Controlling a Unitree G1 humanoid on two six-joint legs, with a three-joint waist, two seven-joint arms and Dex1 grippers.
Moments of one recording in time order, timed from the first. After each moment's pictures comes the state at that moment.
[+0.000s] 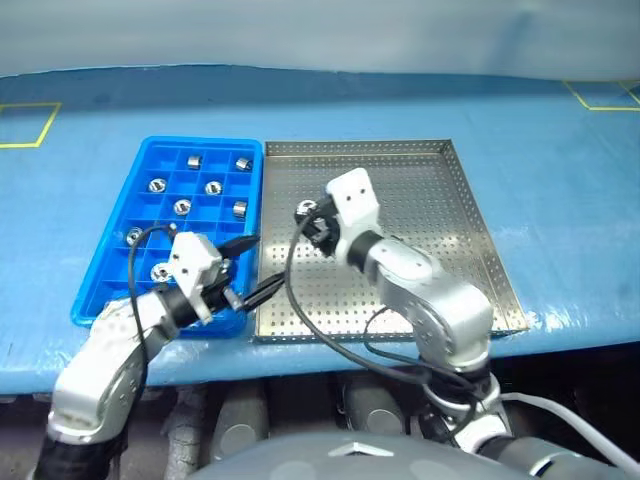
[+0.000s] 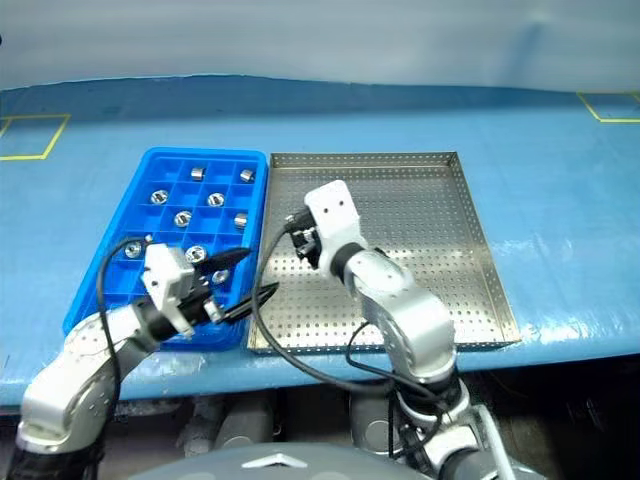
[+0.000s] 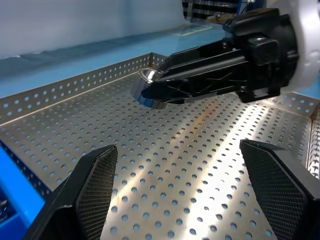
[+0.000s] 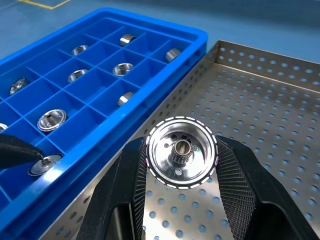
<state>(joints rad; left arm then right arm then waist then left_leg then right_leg) 0.19 0.54 0.09 -0.65 -0.50 0.50 -0.66 -0.40 0.00 0.29 -0.53 0.18 1.14 0.16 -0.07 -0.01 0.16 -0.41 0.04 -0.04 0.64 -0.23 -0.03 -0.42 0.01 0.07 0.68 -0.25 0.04</state>
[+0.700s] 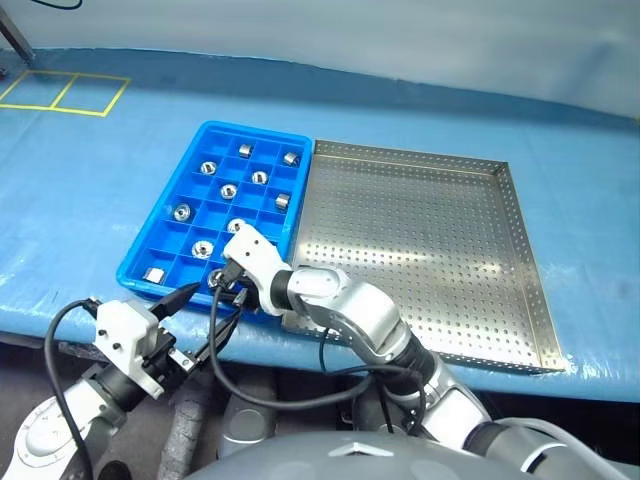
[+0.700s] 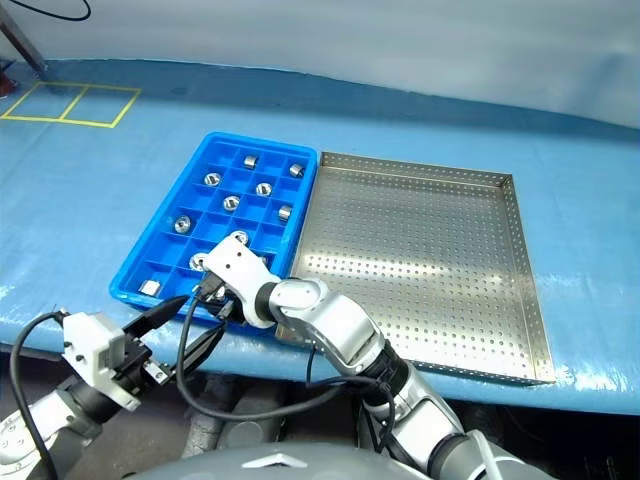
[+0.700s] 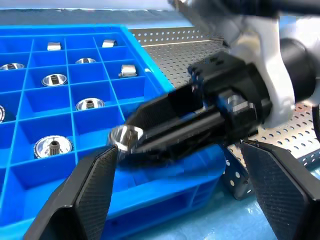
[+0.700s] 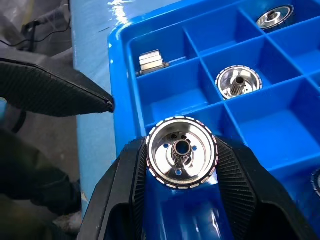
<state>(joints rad) 0.68 0.45 0.30 -0.84 -0.53 0.38 -0.61 -0.46 0.07 0.61 -0.19 0.22 0.94 0.38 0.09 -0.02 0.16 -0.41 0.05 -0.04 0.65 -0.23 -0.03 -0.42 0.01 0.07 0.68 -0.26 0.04</state>
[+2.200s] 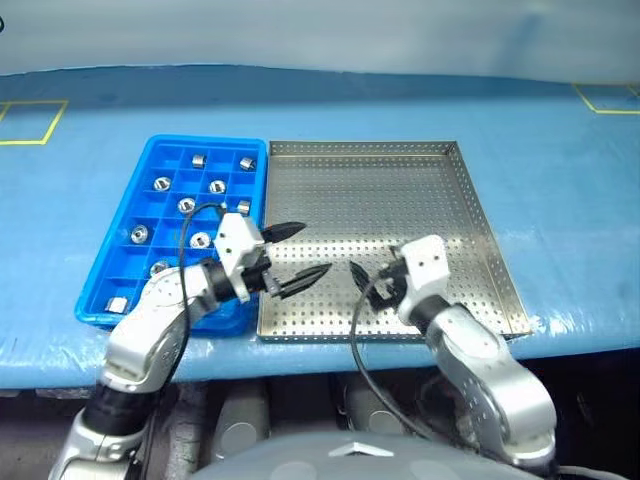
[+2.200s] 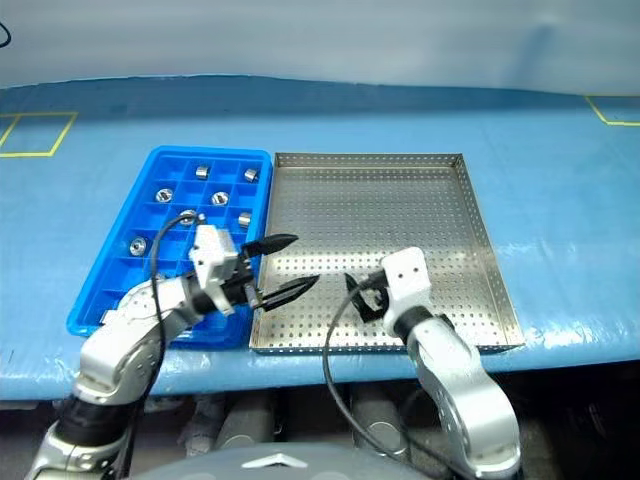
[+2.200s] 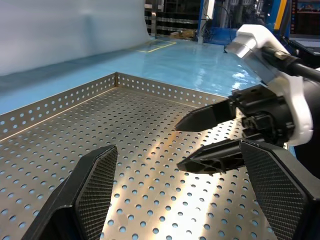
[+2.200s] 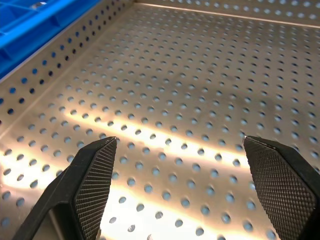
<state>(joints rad) -0.13 0.44 -0.17 -0.42 -0.45 0.42 -0.73 0.22 -0.20 0.14 -0.81 0.13 0.83 0.16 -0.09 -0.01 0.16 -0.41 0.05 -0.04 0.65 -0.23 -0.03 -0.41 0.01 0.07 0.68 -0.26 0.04</state>
